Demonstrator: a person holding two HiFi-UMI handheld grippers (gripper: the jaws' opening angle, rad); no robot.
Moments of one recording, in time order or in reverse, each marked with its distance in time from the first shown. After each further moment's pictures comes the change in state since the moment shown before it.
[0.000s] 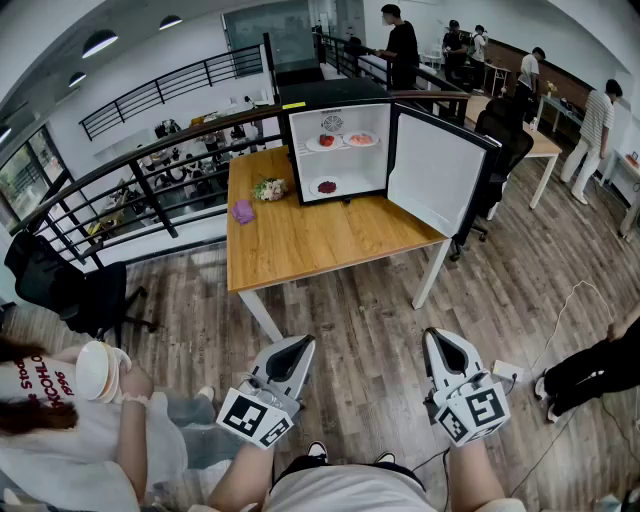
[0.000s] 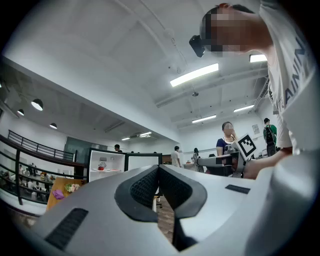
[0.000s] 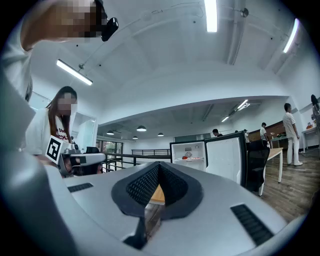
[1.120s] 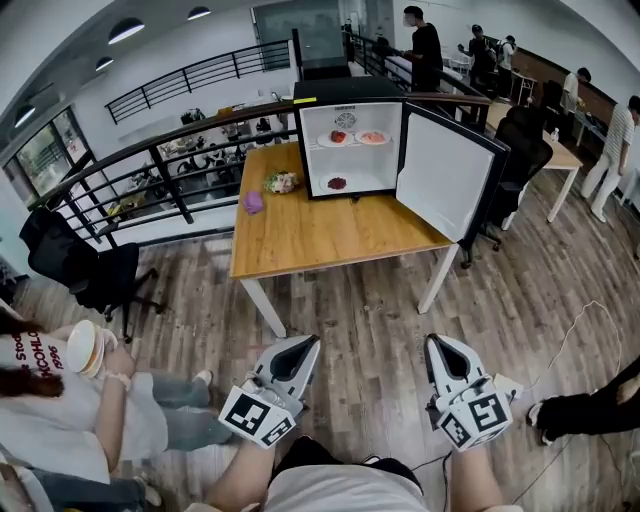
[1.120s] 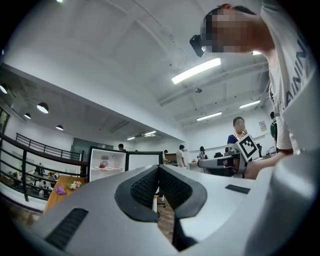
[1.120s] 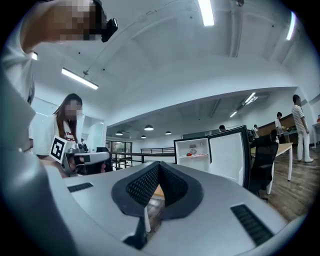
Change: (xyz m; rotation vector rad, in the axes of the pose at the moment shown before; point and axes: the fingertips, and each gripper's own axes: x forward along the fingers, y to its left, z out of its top) left arm 0.023 -0.049 -0.007 0.002 0.009 0.078; right arm -0.027 -0.038 -0.008 0.018 0.023 0.113
